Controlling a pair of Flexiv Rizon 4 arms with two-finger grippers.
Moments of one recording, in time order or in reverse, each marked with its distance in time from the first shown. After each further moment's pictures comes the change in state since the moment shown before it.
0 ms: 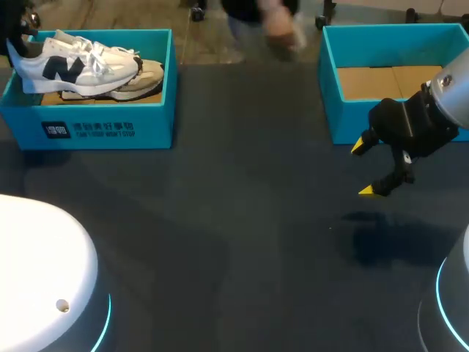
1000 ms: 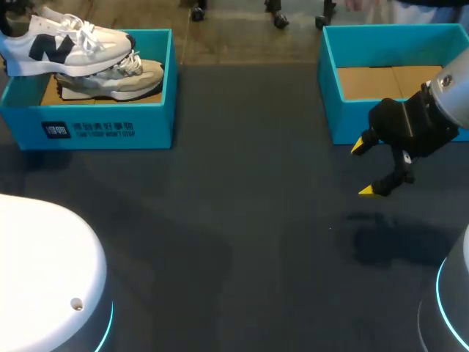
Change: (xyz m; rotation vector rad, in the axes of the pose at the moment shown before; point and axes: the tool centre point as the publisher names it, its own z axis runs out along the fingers) left arm 0.010 -0.020 -0.060 0.021 0.012 -0.044; right arm 0.000 0.000 0.000 0.000 0.000 0.000
